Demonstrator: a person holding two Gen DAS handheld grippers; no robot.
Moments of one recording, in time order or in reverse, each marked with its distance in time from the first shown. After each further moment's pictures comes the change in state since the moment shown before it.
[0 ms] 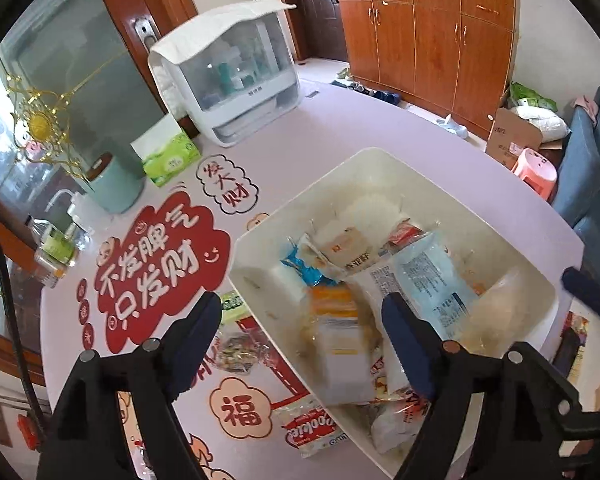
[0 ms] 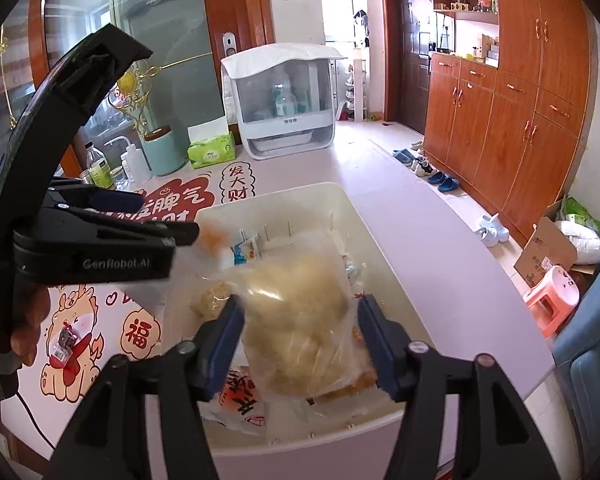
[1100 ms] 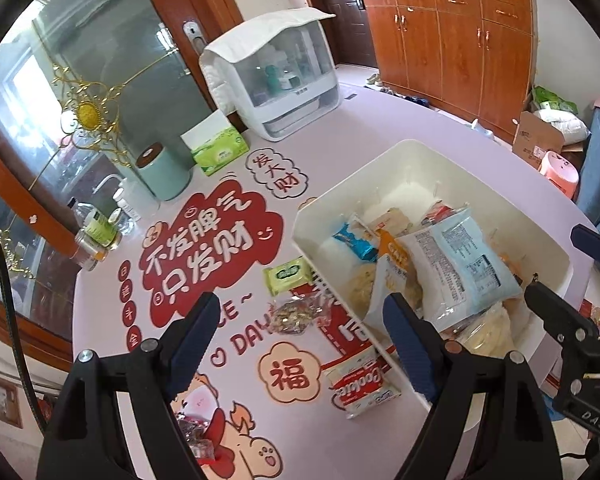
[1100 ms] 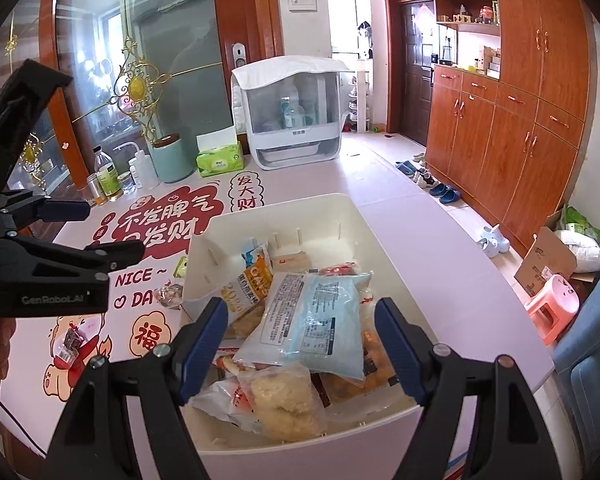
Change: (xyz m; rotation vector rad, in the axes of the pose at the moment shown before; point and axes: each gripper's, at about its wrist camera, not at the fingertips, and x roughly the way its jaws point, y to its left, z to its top) left arm -0.048 0.037 -0.045 -0.034 -0.022 0.114; right arm -0.011 0.016 -0.001 -0.019 -0.028 0.013
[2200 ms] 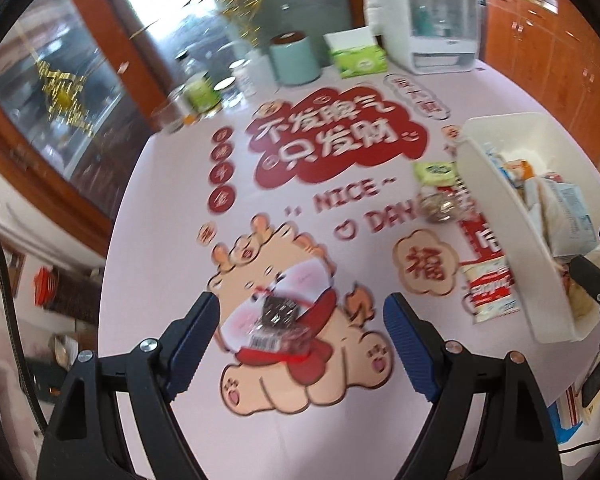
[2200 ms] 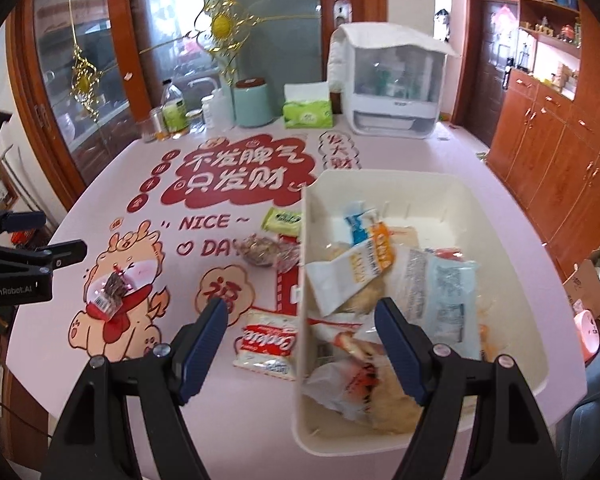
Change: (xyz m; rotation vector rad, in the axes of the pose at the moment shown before) left arm 0.000 0.151 -0.154 -0.351 0.190 0.157; right arm 0.031 0.113 -0.018 -0.182 0.155 0.164
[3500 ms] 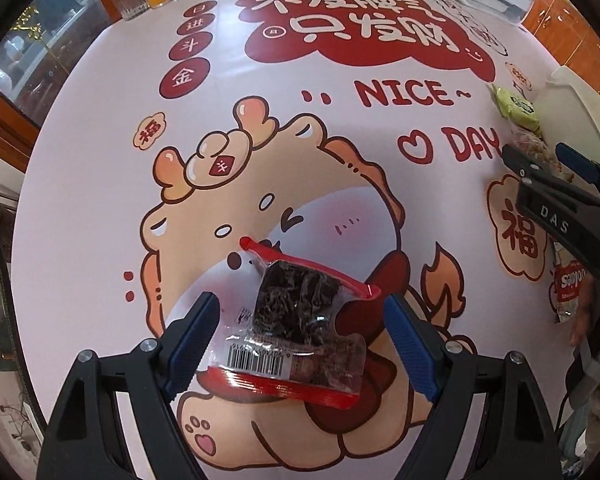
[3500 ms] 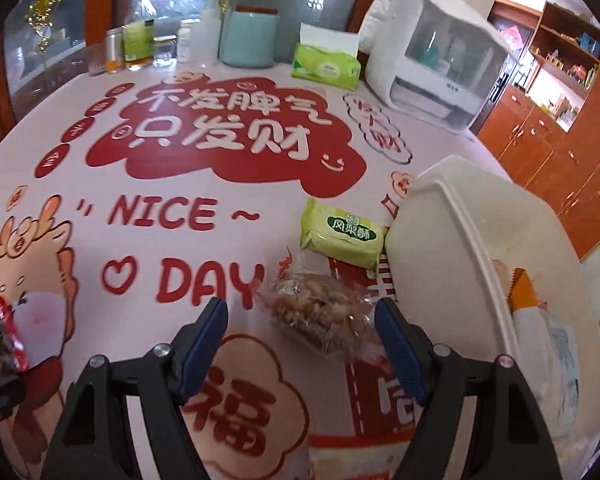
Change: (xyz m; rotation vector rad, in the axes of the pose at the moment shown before) left arm 0.179 0.044 -0.016 -0.083 0.286 -0.180; right arm 0.207 0.083 0.038 -0.094 0.110 -0.267
